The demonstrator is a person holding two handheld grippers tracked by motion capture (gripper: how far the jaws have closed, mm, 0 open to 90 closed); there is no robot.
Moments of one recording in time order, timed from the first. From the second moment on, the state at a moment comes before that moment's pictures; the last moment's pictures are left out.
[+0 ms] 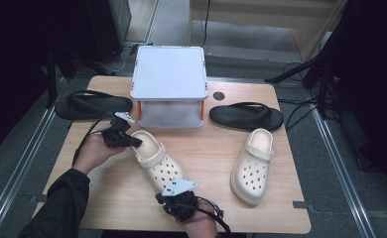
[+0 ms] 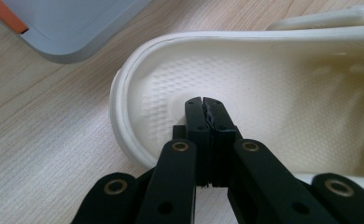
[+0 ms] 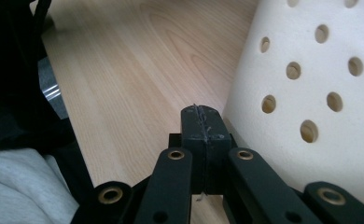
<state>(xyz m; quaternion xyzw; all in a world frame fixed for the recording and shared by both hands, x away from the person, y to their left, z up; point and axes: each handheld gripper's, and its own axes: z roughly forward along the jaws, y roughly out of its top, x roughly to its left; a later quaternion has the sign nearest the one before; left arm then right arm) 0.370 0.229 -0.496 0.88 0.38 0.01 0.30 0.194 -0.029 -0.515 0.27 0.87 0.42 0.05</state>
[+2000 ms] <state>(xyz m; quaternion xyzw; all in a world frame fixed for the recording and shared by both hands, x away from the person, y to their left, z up) 0.269 0.237 -0.485 0.86 0.40 0.02 0.33 0.294 -0.081 -0.506 0.38 0.82 0.42 0.07</state>
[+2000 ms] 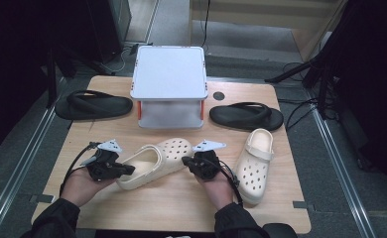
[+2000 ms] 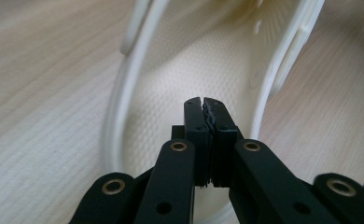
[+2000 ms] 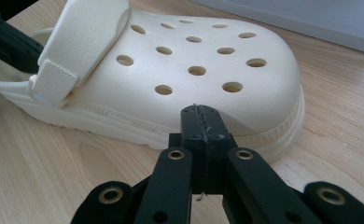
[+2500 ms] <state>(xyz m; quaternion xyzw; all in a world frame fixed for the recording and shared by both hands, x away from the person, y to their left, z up) 0.304 0.274 -0.493 0.83 0.44 0.05 0.33 0.283 -0.065 -0.507 0.37 0.82 0.43 0.05</state>
